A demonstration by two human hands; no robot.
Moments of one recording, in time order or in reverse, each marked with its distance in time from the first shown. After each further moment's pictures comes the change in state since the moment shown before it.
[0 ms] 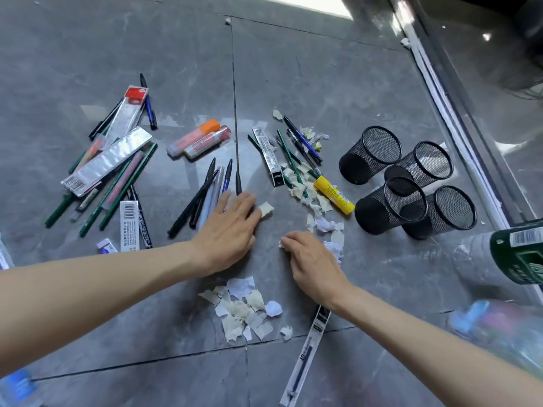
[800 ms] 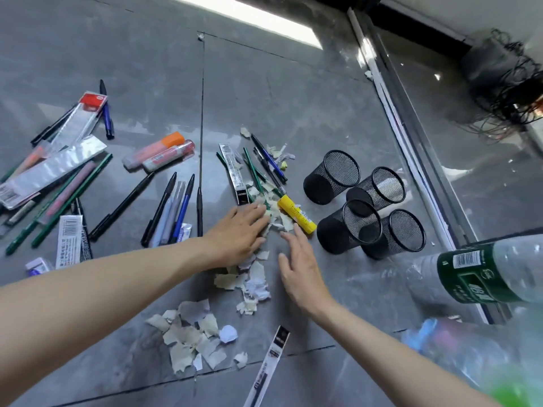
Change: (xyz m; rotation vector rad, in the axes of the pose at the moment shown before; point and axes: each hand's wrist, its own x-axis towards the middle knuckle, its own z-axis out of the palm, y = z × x) left_hand 0.080 0.033 0.012 -0.223 -0.113 0.107; right_hand 0.000 0.036 -0.020 0.264 0.133 0.344
